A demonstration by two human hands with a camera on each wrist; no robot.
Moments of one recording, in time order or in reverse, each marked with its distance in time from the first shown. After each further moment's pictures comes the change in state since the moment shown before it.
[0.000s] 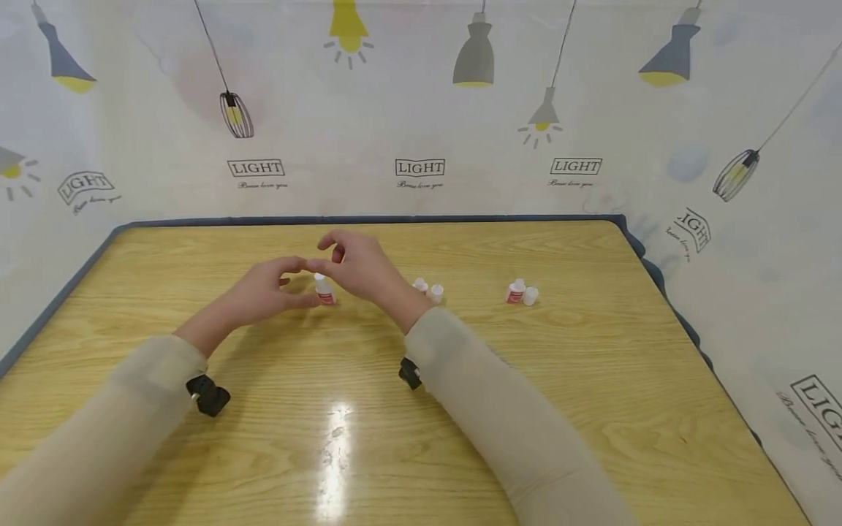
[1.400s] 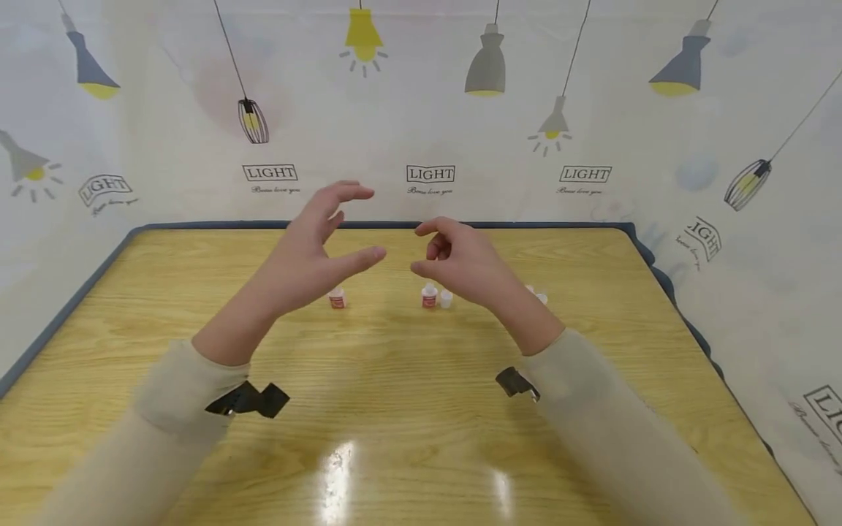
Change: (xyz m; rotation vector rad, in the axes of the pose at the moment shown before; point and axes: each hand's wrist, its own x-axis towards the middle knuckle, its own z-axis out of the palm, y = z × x) left_hand -0.038 0.154 -0.011 -0.141 0.259 0.326; right_hand -0.084 0.008 -0.109 -0.105 0.061 0.073
